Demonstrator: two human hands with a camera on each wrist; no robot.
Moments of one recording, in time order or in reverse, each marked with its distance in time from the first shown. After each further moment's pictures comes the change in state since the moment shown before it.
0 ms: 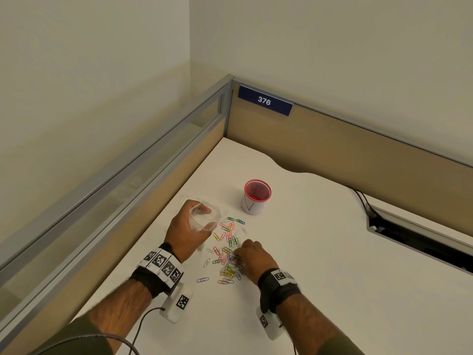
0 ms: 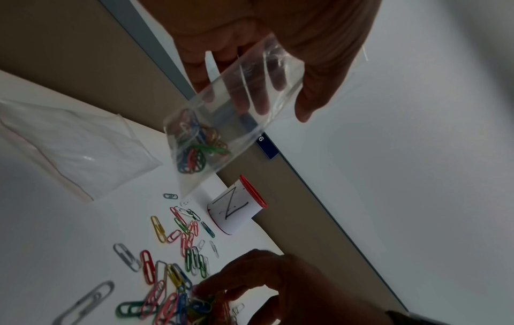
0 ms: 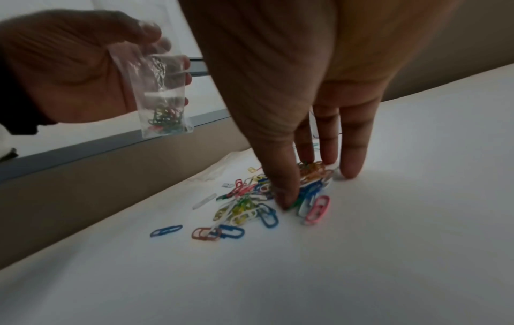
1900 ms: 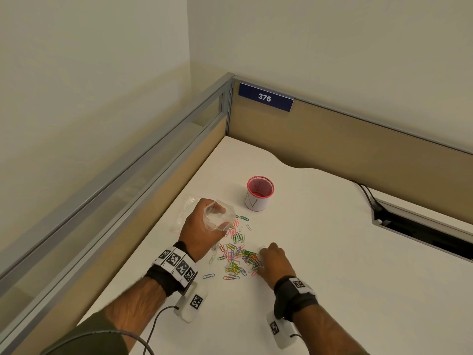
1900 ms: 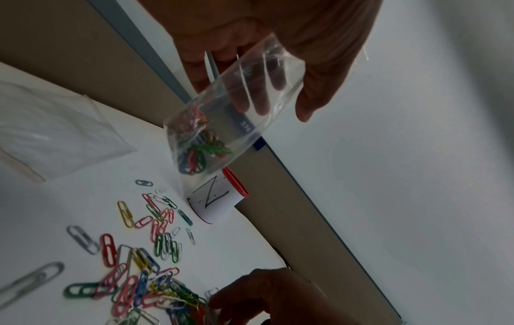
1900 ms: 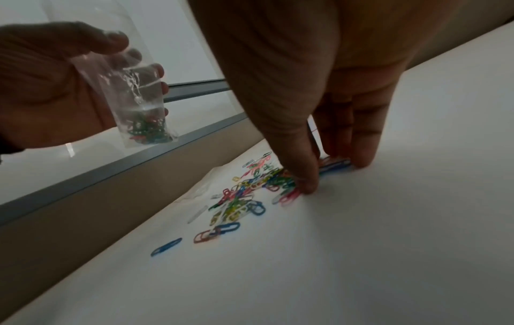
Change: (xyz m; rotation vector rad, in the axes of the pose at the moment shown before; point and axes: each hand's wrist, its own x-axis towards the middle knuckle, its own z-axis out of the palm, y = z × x) left_hand -0.006 0.013 0.015 -0.033 -0.065 0.036; right_hand -0.025 0.019 0.012 0.120 0.039 0.283
